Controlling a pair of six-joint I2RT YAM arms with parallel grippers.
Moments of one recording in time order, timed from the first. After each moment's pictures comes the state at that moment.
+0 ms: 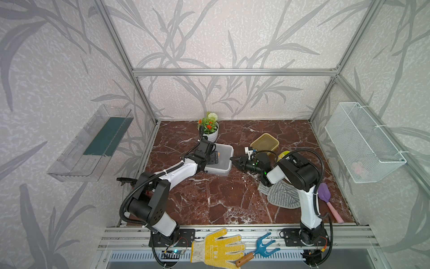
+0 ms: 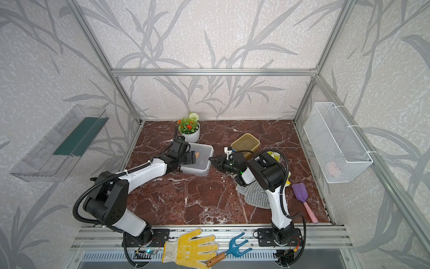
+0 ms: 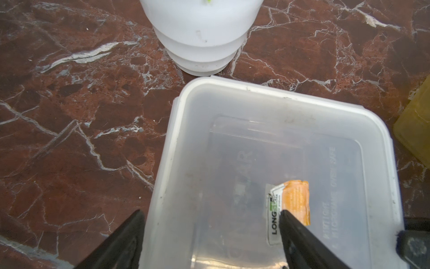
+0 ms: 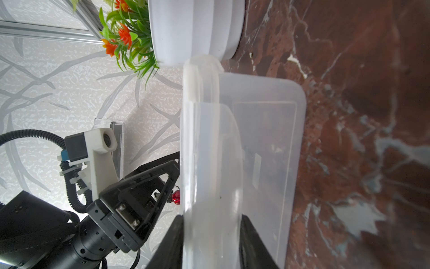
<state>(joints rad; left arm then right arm) -0.45 1.60 0.95 -0.24 -0.21 -0.38 0.54 2.12 0.79 1.15 -0.61 1.37</state>
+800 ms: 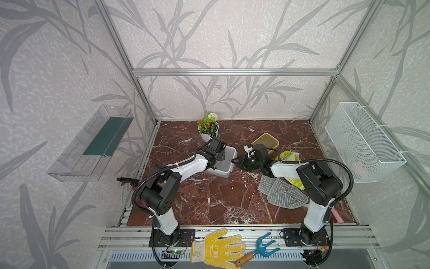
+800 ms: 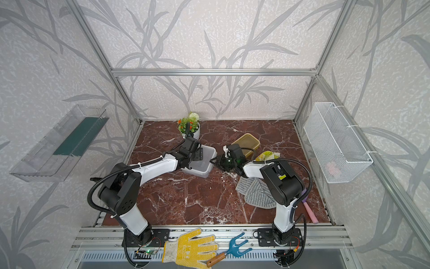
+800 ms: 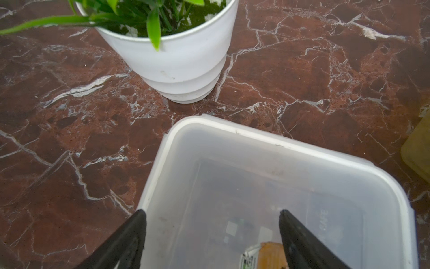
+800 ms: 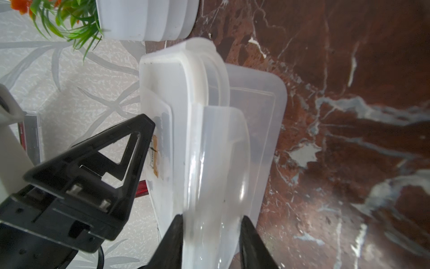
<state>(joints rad) -0.54 1.75 1.07 -0.23 -0.37 -0.41 0.55 1.85 0.92 0.34 -0.54 1.06</state>
